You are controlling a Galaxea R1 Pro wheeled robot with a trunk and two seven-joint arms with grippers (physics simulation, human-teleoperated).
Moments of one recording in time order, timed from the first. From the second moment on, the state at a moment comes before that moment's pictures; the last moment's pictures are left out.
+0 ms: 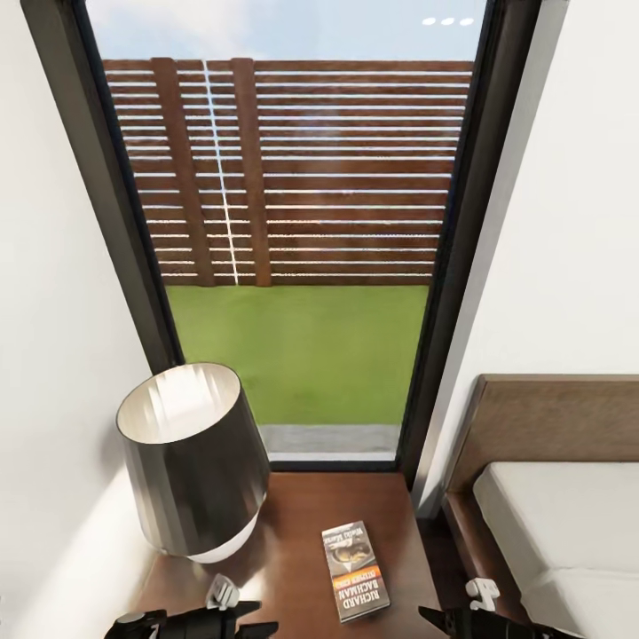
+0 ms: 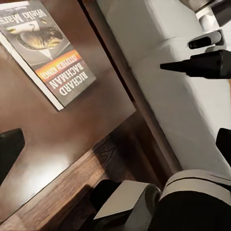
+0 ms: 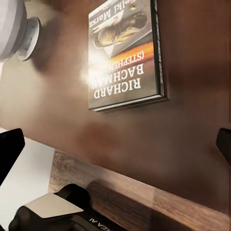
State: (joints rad) left arm -0.40 0.10 0.02 -0.37 0.04 0.06 -1.17; right arm -0.36 -0.19 -0.33 -0.40 0.10 0.20 0.97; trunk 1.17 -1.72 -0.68
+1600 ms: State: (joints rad) left arm -0.21 0.04 0.02 -0.02 -0.18 -0.13 -0.14; right arm -0.25 -0.24 -0.33 0.07 0.10 0.08 0.63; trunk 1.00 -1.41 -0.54
